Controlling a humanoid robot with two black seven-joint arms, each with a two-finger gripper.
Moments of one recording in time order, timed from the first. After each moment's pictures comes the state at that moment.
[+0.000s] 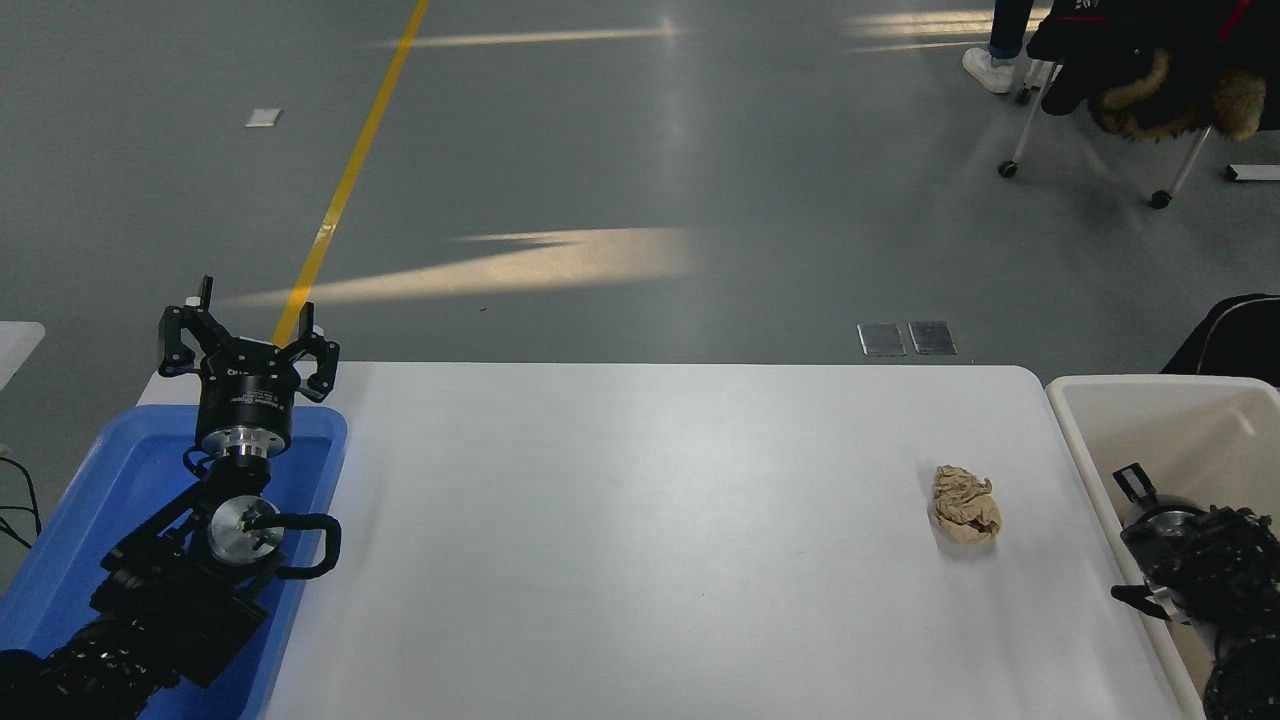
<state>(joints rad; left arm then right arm) -0.61 0.18 -0.97 -0.40 -0.12 -0.54 -0.59 0.63 -0.21 -0.79 -0.05 0.38 -0.10 -0.10</state>
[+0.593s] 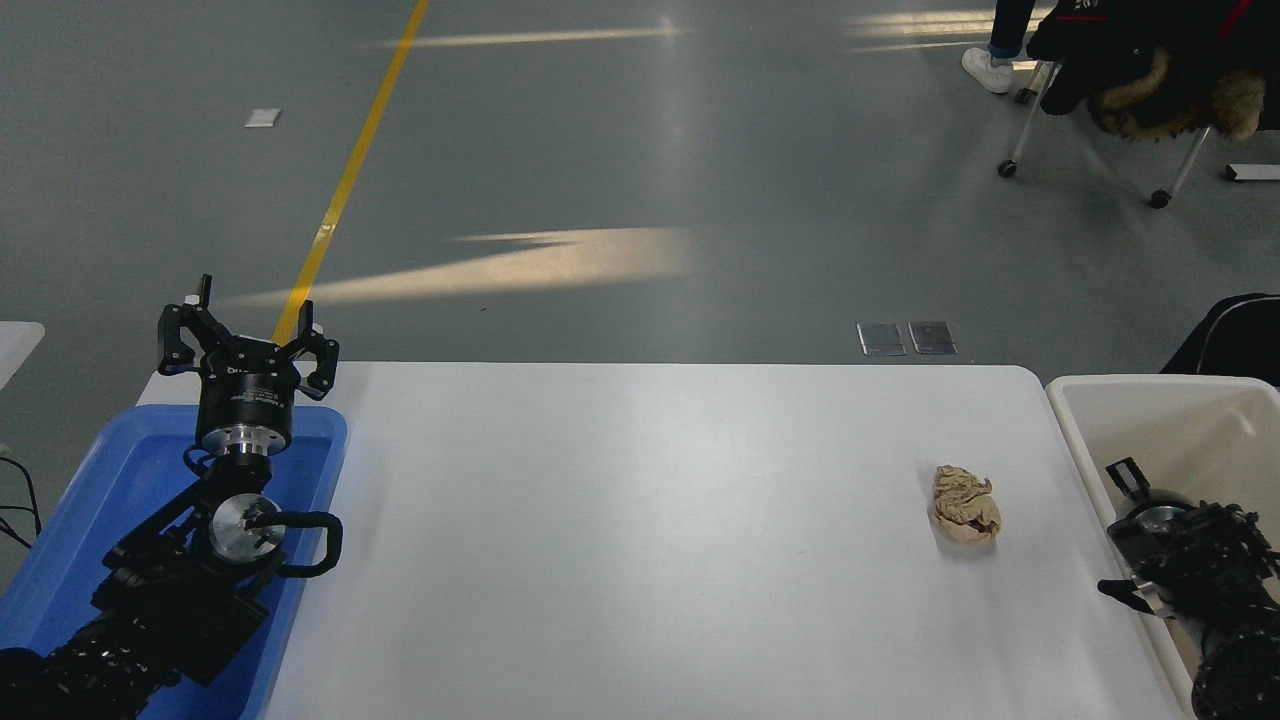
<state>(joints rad) -0.61 0.18 -0.96 -0.40 -0.12 -0.53 -0.60 0.66 -0.19 -0.79 -0.05 0.38 -0.11 -0.10</state>
